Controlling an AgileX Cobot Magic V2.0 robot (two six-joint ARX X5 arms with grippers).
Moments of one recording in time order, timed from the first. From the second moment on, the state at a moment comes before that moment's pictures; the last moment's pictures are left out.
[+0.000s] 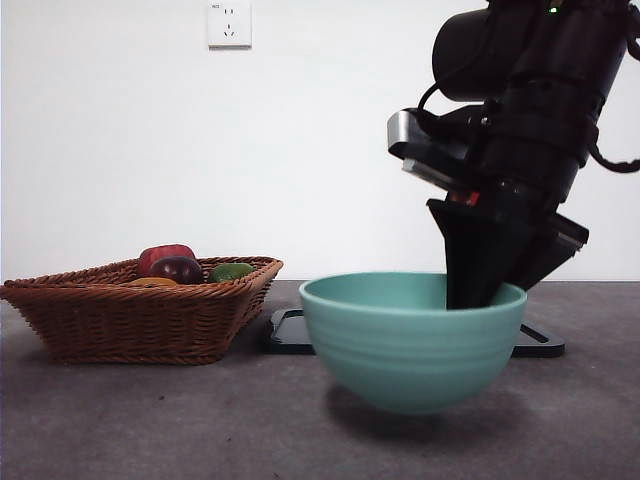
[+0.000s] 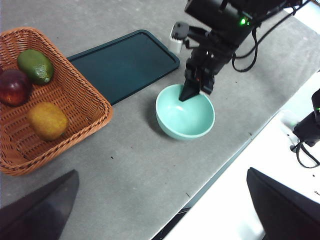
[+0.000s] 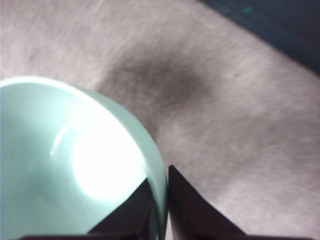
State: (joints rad) left arm -0.53 0.63 1.23 -1.21 0.31 0.00; right arm 0.55 1.57 0.99 -0.69 -0.29 0.08
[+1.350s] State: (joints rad) left arm -0.53 0.63 1.23 -1.21 0.31 0.00; right arm 0.53 1.33 1.04 -0.80 -0.27 0.10
